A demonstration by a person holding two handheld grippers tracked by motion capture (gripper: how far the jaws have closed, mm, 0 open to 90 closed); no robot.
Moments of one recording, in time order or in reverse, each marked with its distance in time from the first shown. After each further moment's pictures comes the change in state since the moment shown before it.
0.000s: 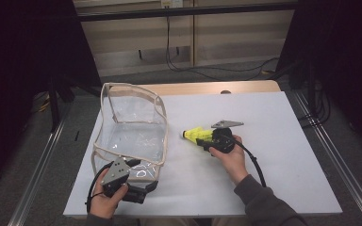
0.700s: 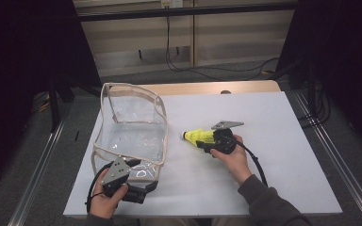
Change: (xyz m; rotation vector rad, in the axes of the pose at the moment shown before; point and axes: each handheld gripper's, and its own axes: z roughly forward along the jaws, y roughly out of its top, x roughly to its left) left arm 0.000 0.000 0.000 0.002 -0.001 0.002; right arm -0.004 -0.001 -0.003 0.020 0.042 -0.046
